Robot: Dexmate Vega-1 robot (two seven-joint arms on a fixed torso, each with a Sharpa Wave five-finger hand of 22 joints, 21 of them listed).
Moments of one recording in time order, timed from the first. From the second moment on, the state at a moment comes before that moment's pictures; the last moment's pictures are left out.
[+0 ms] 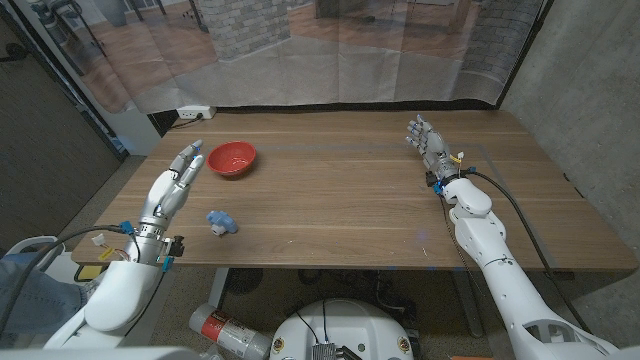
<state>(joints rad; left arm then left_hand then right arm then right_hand) 1.70 0.60 -0.20 -1.90 -0.05 -0.60 0.29 0.33 0.01 0.04 0.05 0.37 0.06 0.01 0.20 0.18 0.04 -0.06 0.21 0.18 -0.03 -0.03 0.19 0.18 -0.09 -0.04 0.22 0.17 -0.93 -0.19 -0.02 -1.39 0.27 0.18 0.20 0.19 0.01 0.34 -0.08 0.20 0.23 0.04 0.20 0.19 0.22 0.06 0.21 0.18 0.10 -0.01 0.19 0.18 0.07 -0.04 0.50 0.17</state>
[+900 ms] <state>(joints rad) 1.77 0.54 -0.27 -1.98 0.14 -0.52 0.38 0.35 0.02 0.04 0.04 0.37 0.09 0.00 0.21 0.18 0.06 -0.07 0.21 0.18 0.00 -0.03 0.19 0.18 -0.07 -0.04 0.22 0.17 -0.95 -0.20 -0.01 -1.41 0.28 0.19 0.19 0.19 0.01 0.33 -0.08 0.20 0.23 0.04 0.20 0.19 0.23 0.07 0.21 0.18 0.10 0.00 0.19 0.18 0.07 -0.04 0.48 0.17</state>
